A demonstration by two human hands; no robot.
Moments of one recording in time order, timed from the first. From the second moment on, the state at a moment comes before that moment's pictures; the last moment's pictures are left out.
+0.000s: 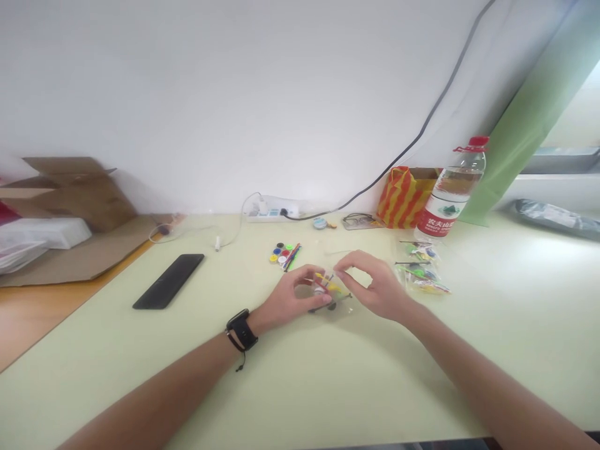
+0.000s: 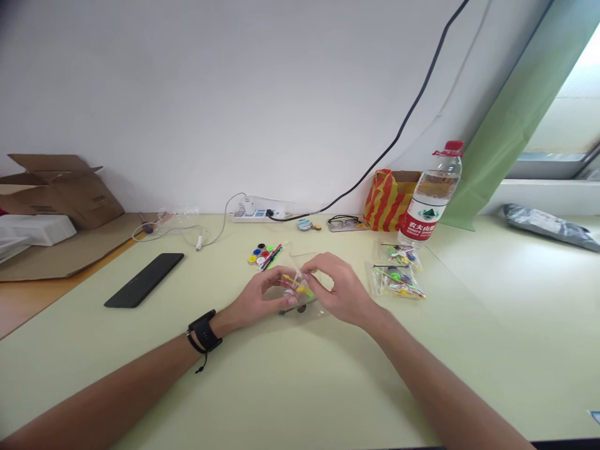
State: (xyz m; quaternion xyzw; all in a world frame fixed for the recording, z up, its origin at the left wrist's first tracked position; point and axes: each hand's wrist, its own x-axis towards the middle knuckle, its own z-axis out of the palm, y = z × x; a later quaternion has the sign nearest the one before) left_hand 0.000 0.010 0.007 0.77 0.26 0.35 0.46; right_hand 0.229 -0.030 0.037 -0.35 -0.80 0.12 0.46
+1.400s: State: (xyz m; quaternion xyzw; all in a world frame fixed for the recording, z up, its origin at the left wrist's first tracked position) left_hand -0.005 0.025 0.002 0.67 0.39 0.46 0.43; right_hand 0.223 -0.014 0.014 -0.42 -0.61 0.44 0.50
